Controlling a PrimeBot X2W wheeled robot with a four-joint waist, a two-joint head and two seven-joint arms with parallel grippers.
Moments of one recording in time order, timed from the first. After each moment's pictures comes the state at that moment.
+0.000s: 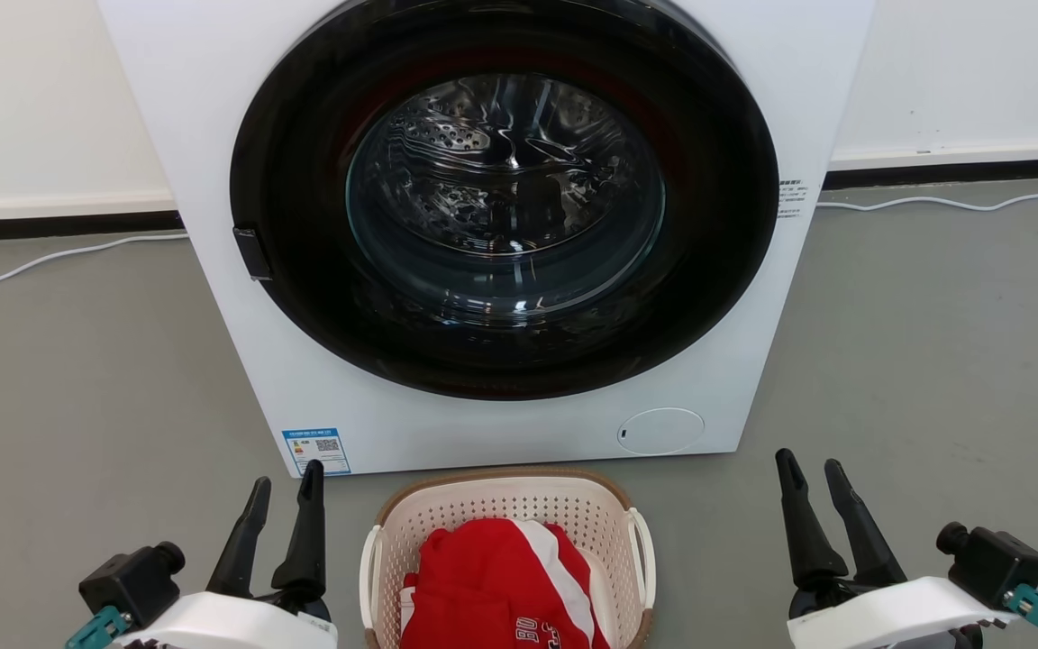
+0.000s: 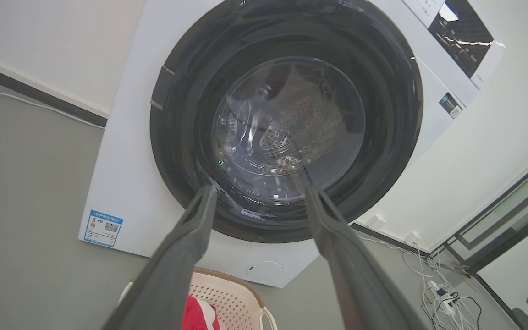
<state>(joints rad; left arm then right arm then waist) 0.04 0.04 -0.02 0.13 -0.63 -0.12 -0.14 0.03 -0.05 0.07 0.15 0.63 0.12 -0.14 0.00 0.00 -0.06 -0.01</state>
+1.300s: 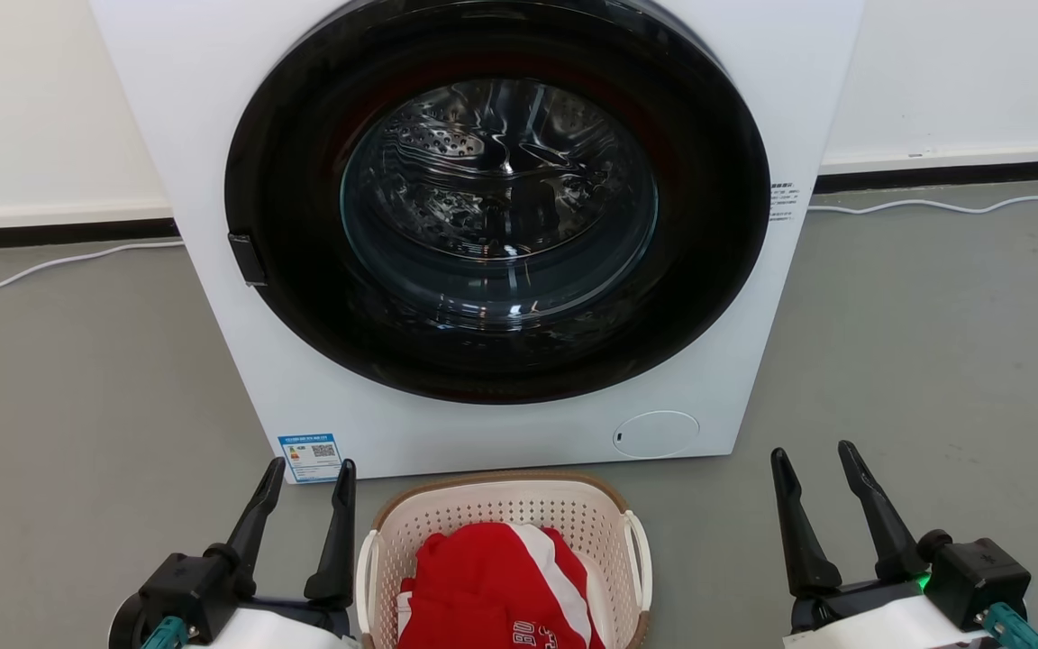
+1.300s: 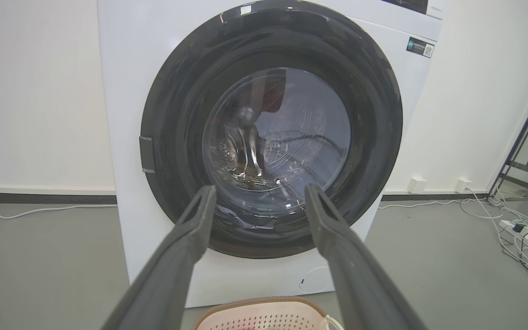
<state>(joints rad) 0.06 0.04 -0.05 0.08 -0.22 -0.12 -0.26 0.04 -0.05 0.05 0.11 0.20 0.12 -0.25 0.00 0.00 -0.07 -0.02</state>
